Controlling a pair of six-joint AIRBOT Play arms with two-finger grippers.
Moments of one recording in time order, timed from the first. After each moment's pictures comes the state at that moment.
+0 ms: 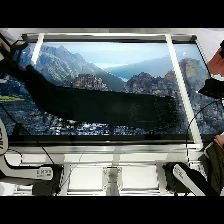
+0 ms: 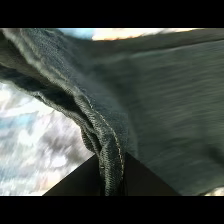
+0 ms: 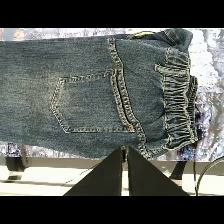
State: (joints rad) left arm 0.18 -1.49 1.69 1.48 -1.35 -1.05; right arm -0.41 -0.99 1.42 -1.21 1.60 1.38
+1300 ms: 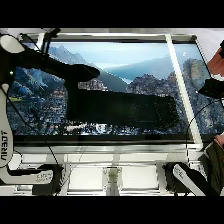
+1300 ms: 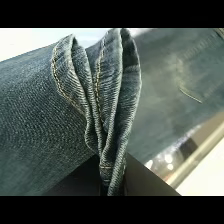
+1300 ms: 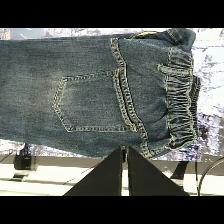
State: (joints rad) left arm -0.08 -1.44 1.69 0.95 -1.45 -1.12; right arm -0.41 -0.99 1.42 -1.20 1.61 1.37
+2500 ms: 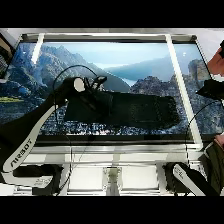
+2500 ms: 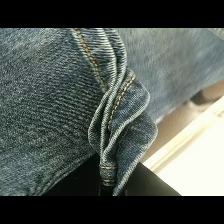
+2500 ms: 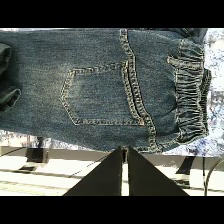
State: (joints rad) left arm -0.49 -1.49 1.25 1.12 -1.18 -1.33; right arm -0.41 -0.99 1.42 -1.17 1.64 1.37
